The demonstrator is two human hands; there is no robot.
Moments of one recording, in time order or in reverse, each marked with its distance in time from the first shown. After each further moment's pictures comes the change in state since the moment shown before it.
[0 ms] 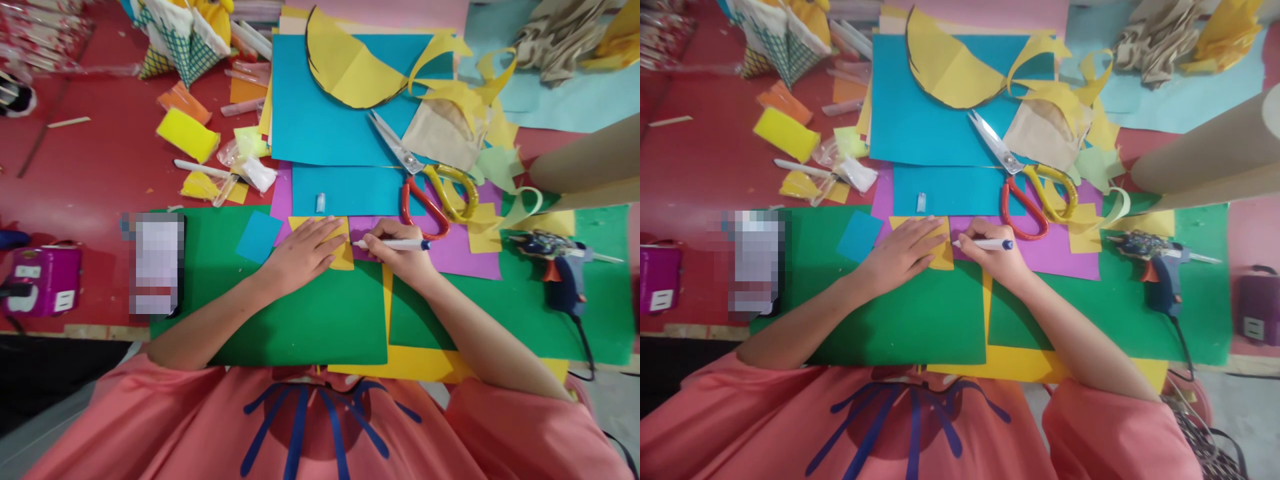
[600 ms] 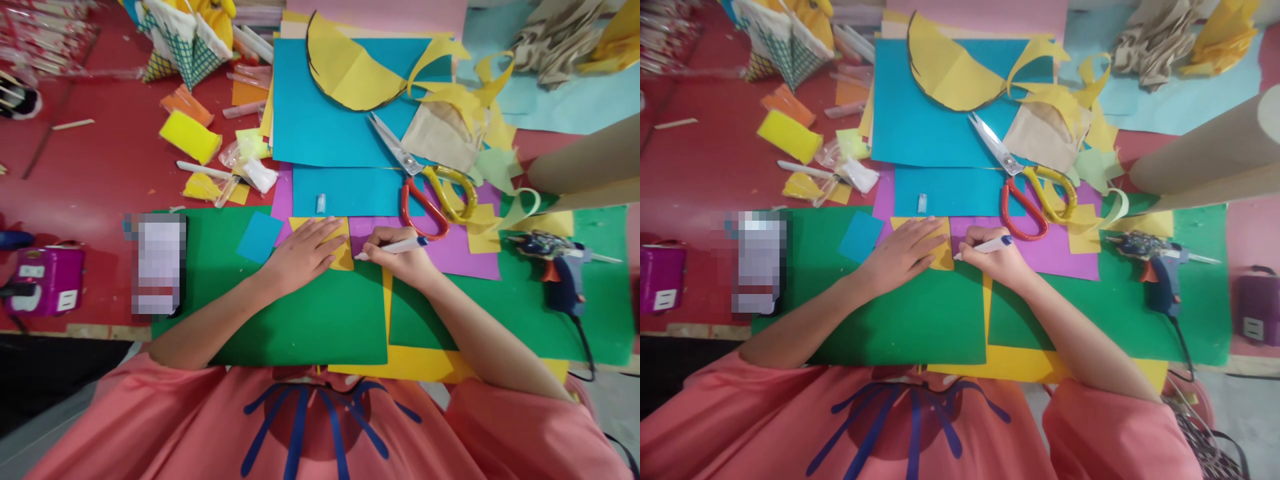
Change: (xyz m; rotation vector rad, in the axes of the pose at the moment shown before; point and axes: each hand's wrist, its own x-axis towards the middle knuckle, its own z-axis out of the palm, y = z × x) left_hand 0.000 -0.001 0.001 -0.009 0.002 0.007; right_hand 0.001 -0.002 -0.004 -0.037 -0.118 0.028
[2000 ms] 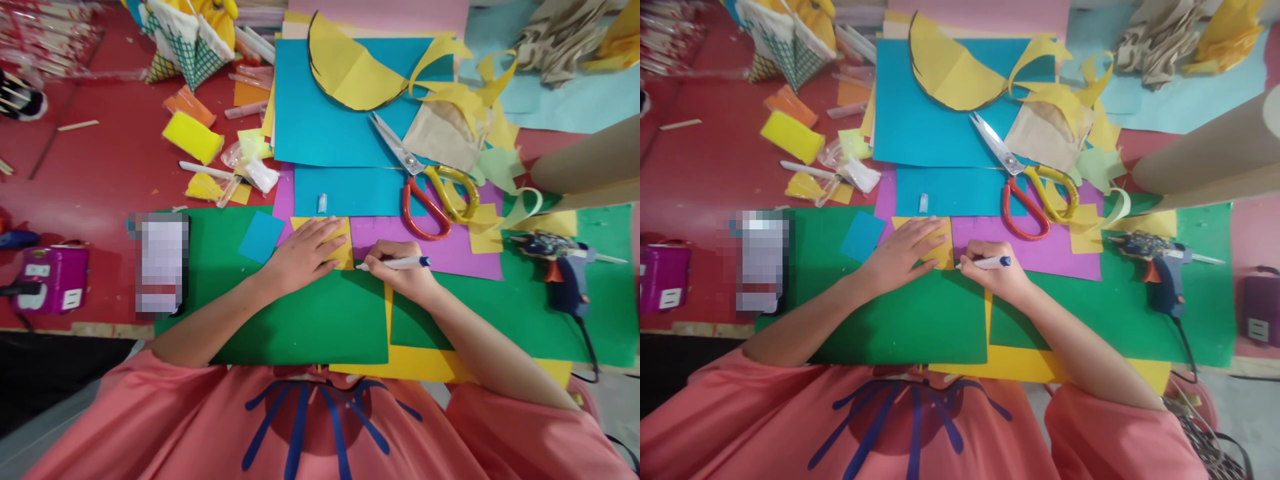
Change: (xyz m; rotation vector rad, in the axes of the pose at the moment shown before) left_hand -0.001 -0.003 0.001 0.040 0.019 0.048; right_hand -0.021 0.001 0.008 -0.057 0.005 -0.023
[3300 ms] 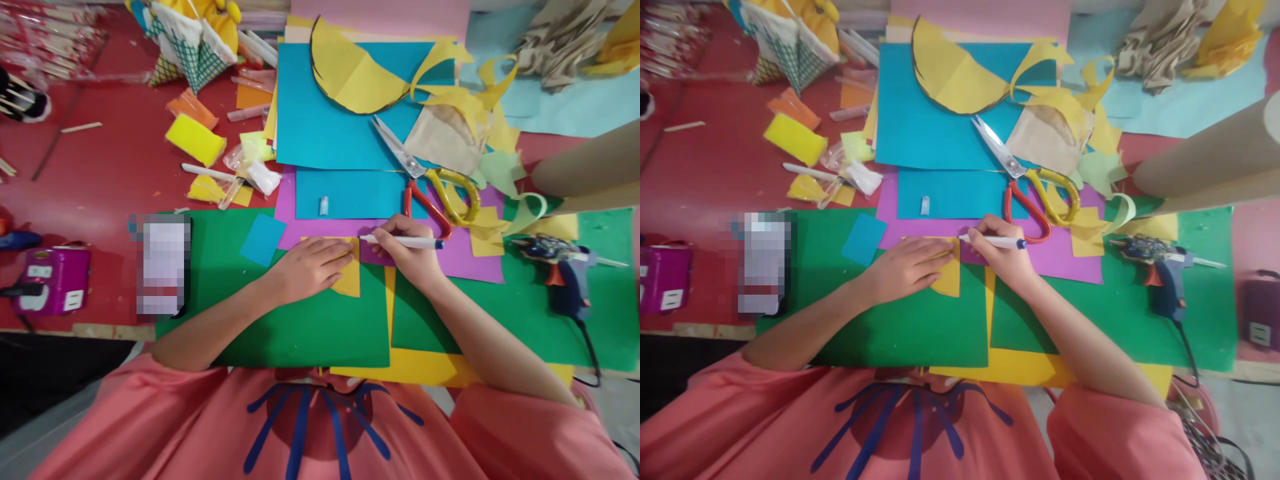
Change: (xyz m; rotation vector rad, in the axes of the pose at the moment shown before) left_hand -0.006 0.009 -0.004 0.027 0.016 0.143; right_hand 0.019 0.005 -0.007 0.233 0.193 0.104
